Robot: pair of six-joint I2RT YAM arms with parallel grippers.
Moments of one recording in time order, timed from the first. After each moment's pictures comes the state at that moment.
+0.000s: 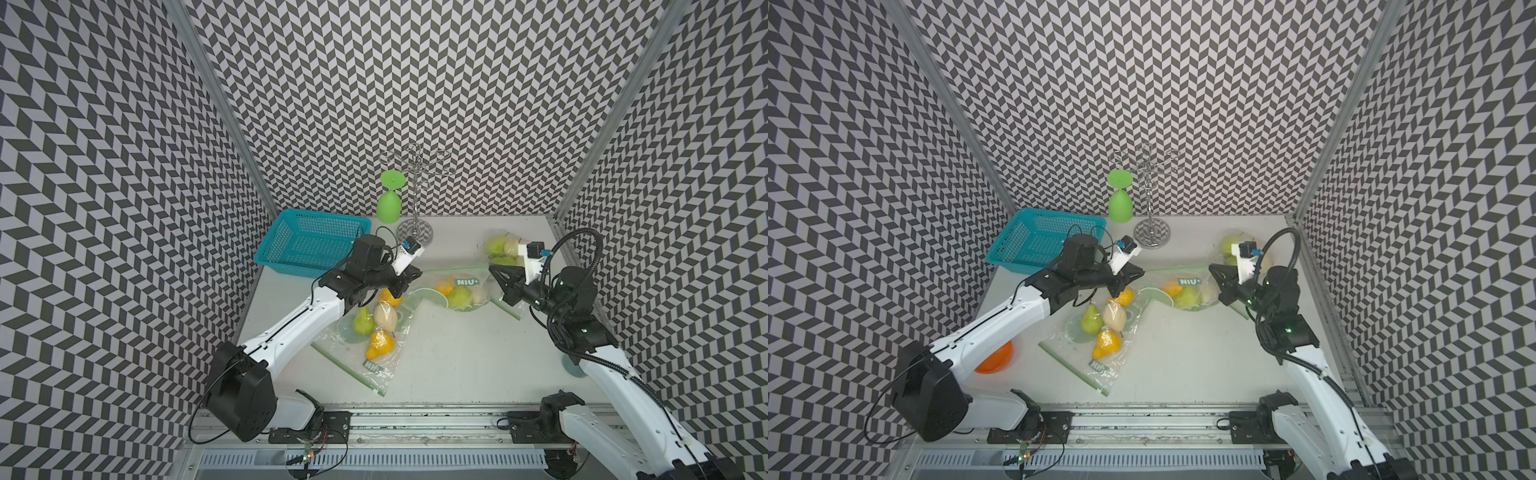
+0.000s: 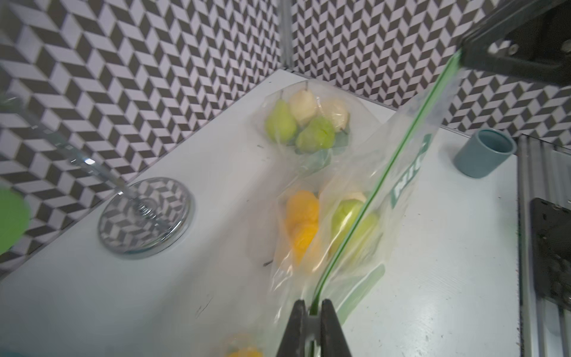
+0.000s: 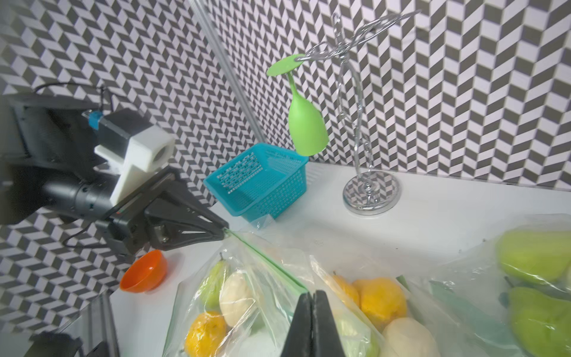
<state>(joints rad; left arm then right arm) -0.53 1.35 1.08 -0.27 0.39 0.22 0.16 0.86 0.66 0.03 -0.51 0.21</state>
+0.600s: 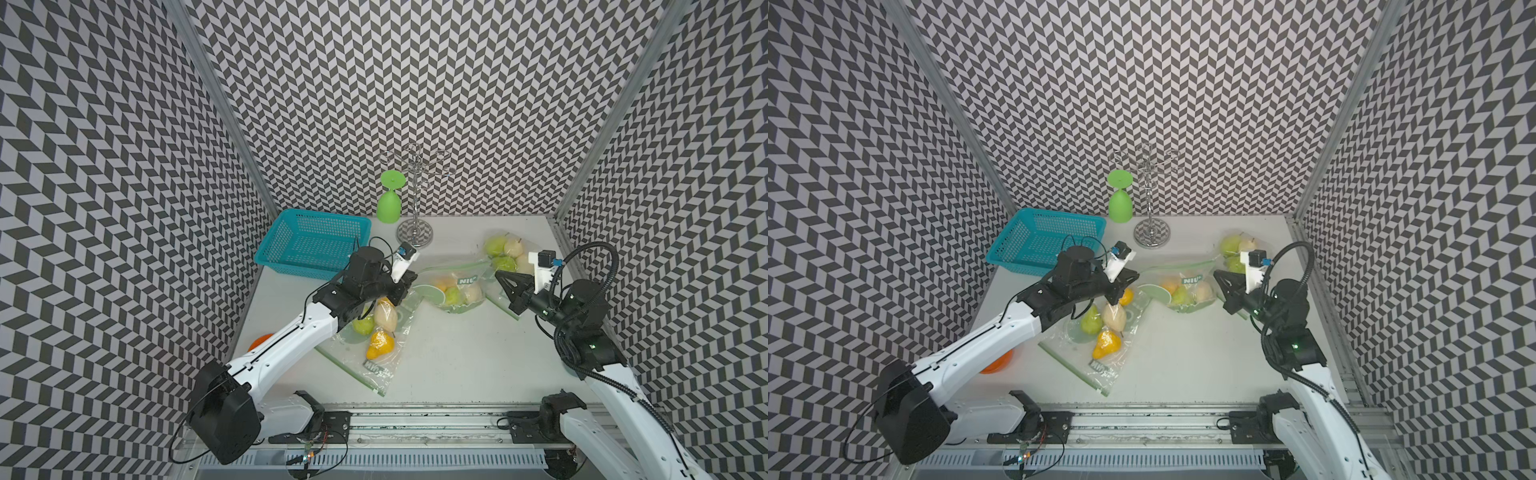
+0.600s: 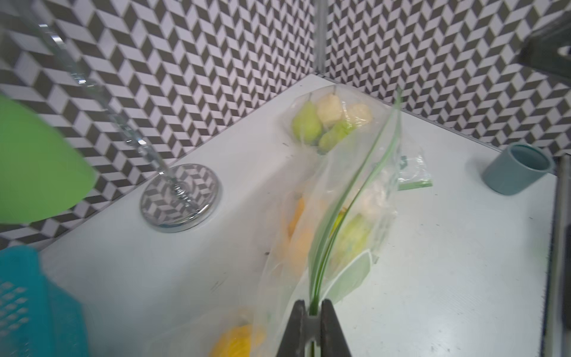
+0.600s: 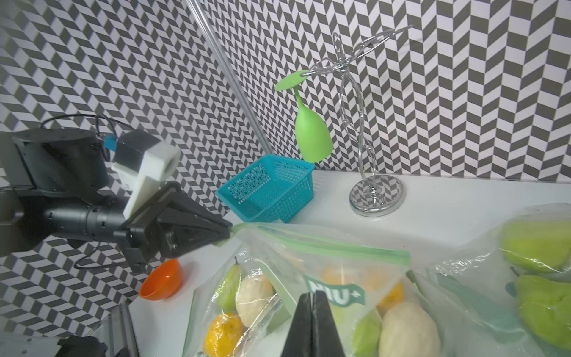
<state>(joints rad) -0.67 1.28 1.01 -0.22 0.26 0.14 0.15 0.74 0.62 -0.01 -0.62 0.29</state>
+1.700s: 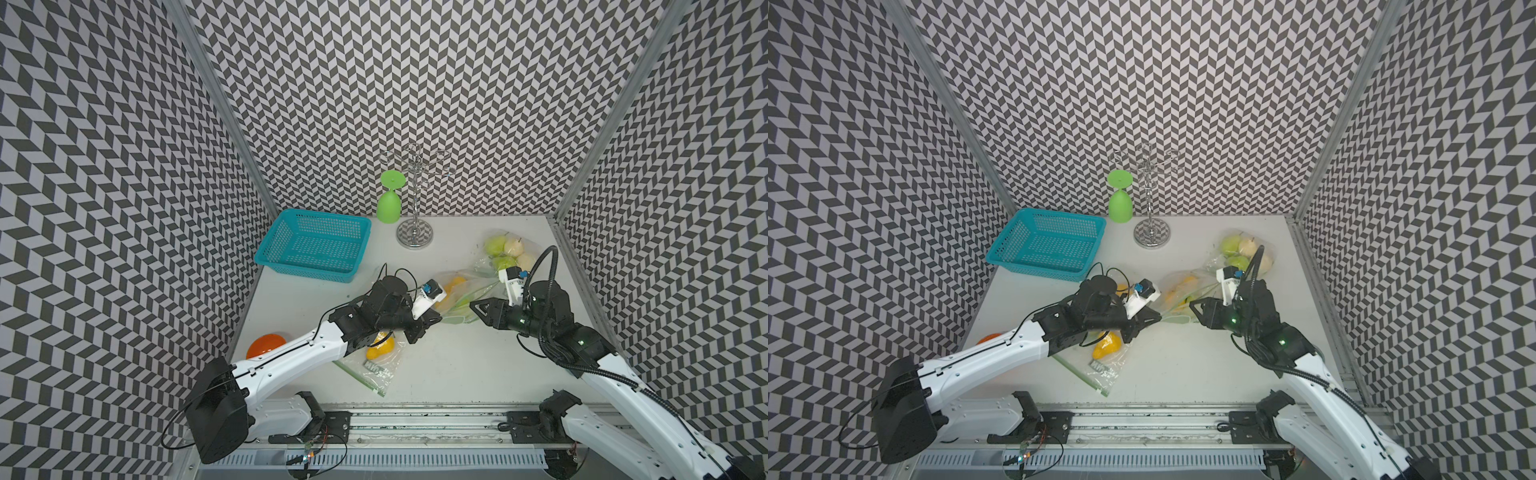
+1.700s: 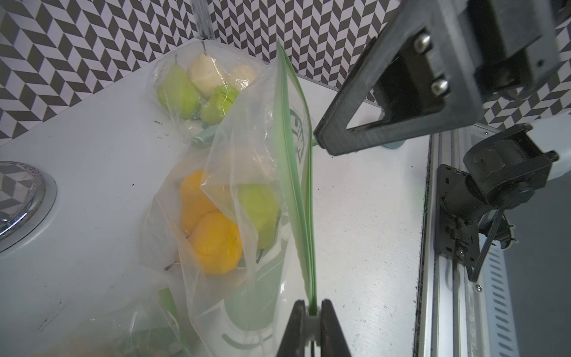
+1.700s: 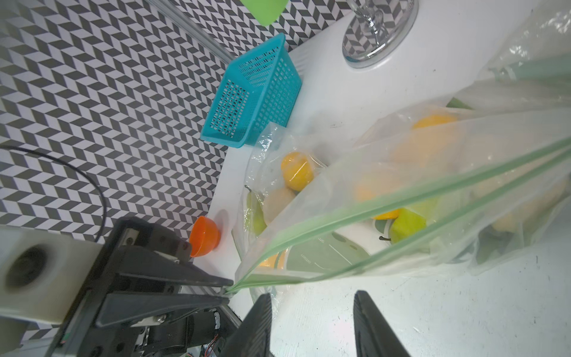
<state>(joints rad) -0.87 1.24 0.88 -0.19 0.37 0.08 0.46 0.82 0.68 -0.40 -0.36 0.66</state>
